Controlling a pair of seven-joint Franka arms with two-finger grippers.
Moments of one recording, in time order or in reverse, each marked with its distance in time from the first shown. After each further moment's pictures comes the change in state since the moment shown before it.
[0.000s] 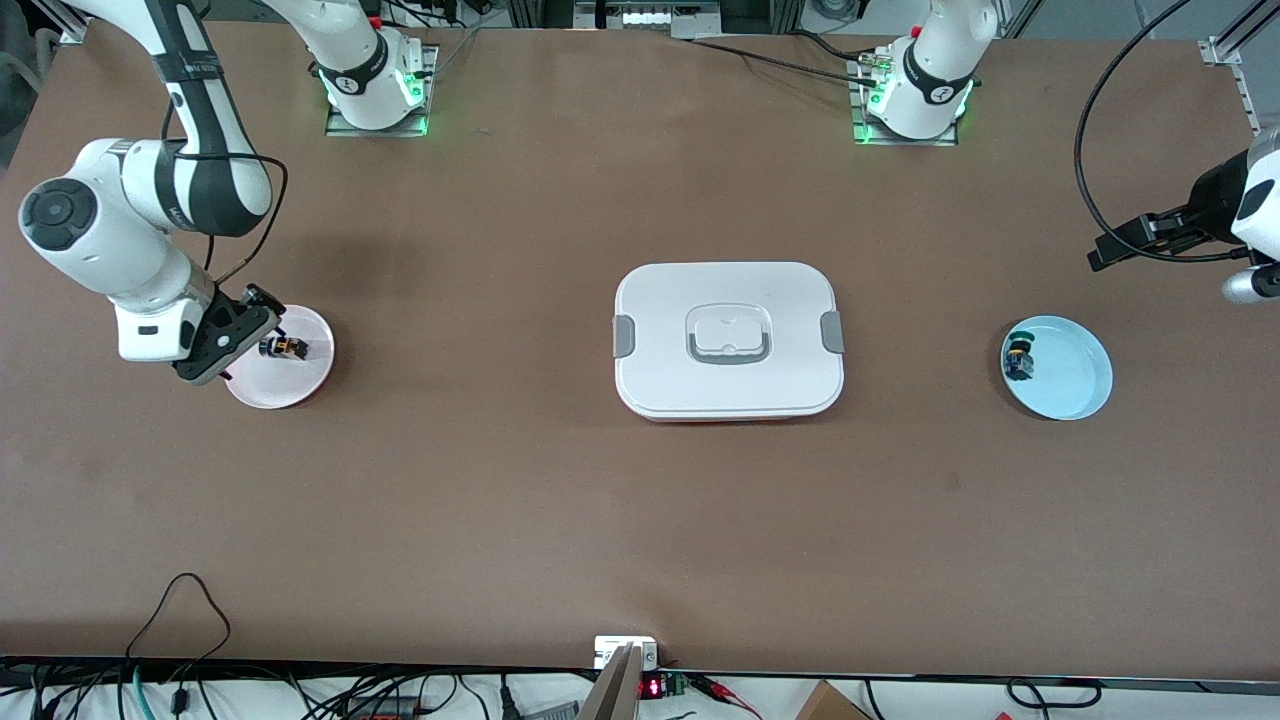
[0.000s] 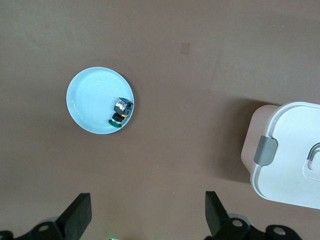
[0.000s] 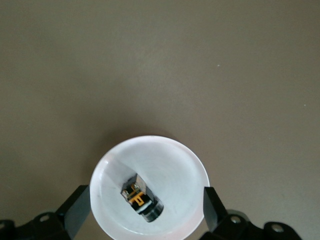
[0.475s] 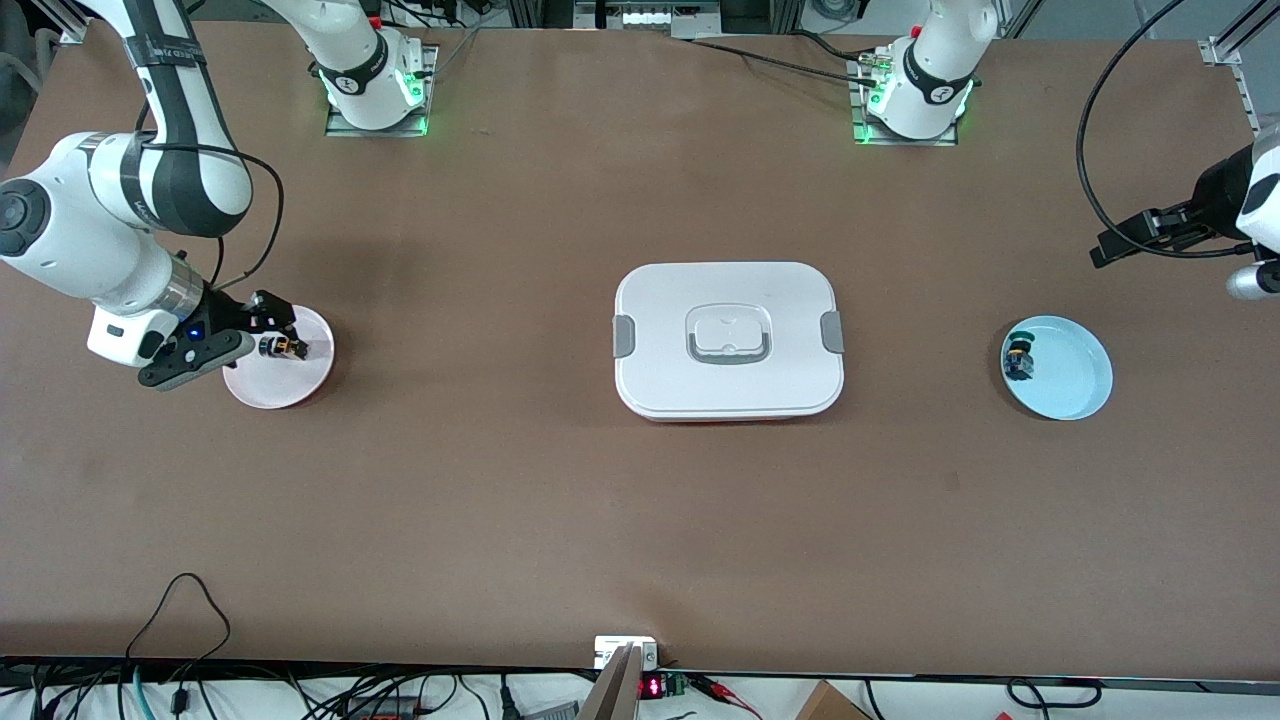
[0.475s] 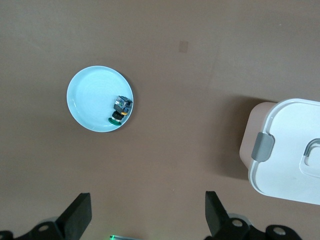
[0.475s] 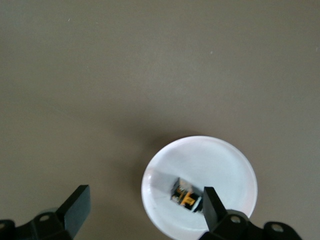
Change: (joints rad) left arm -0.002 0.000 -0.008 0.028 0.000 -0.035 0.000; right arm 0.024 -0.001 0.001 0.075 0.098 -0.157 0.381
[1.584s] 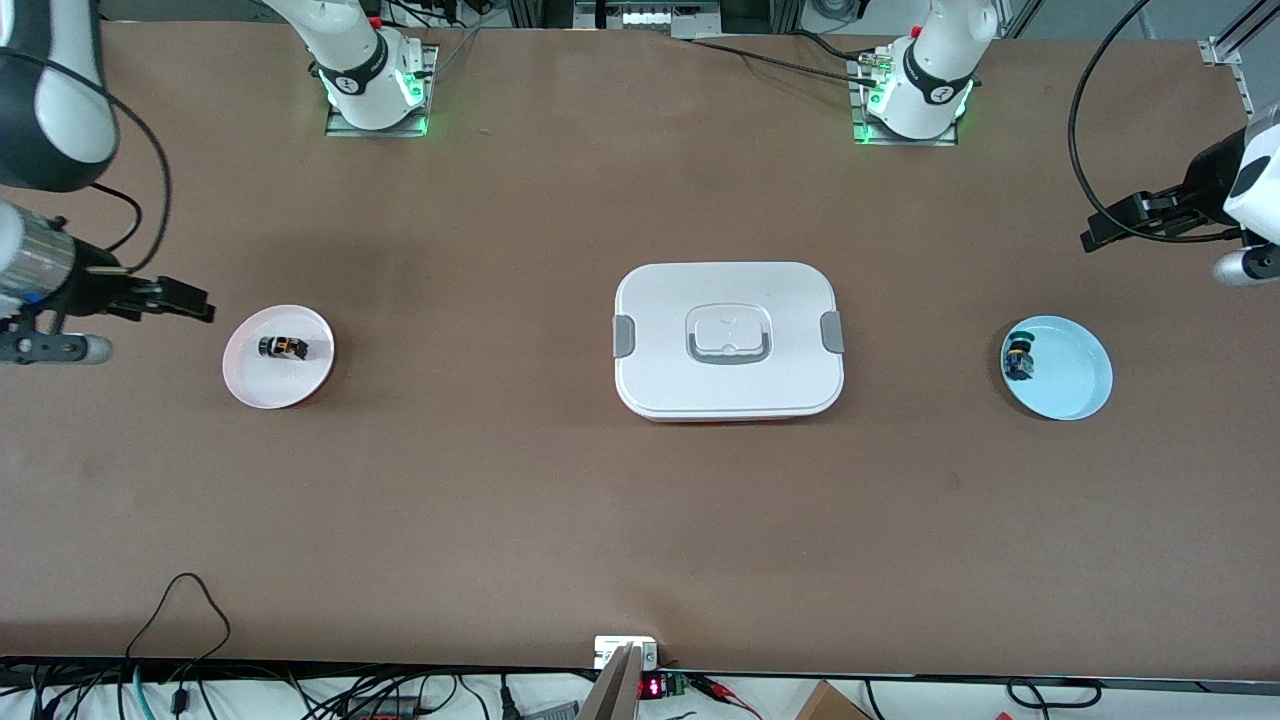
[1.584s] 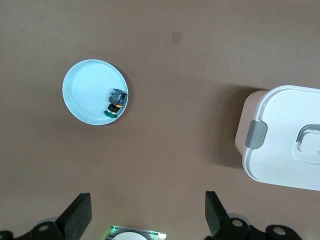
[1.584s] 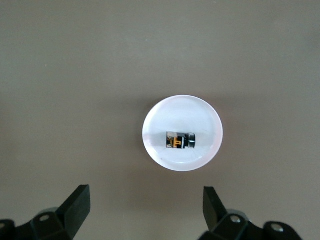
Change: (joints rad) left arm -0.006 0.002 -0.027 0.031 -0.003 -0.053 -0.003; right arm -0.059 -0.011 -0.032 0.383 -0.053 -0.486 0.371
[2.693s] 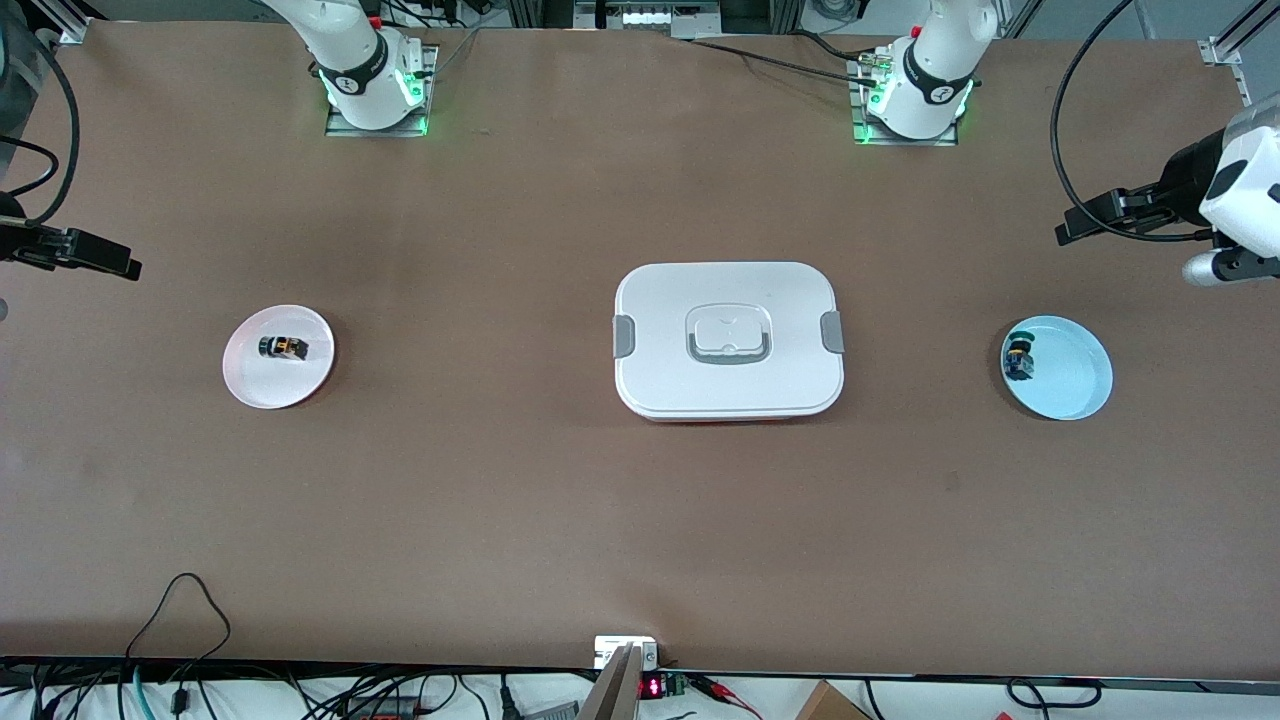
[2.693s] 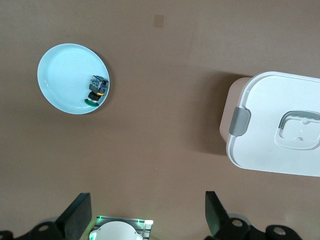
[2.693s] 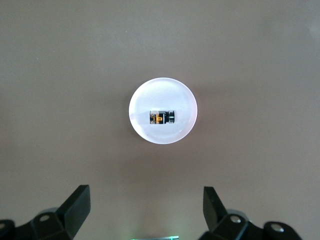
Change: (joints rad) left arm 0.012 0.017 -0.003 0.000 -0.078 -0.031 -0.004; right arm 0.077 -0.001 -0.081 0.195 -0.051 -0.233 0.039
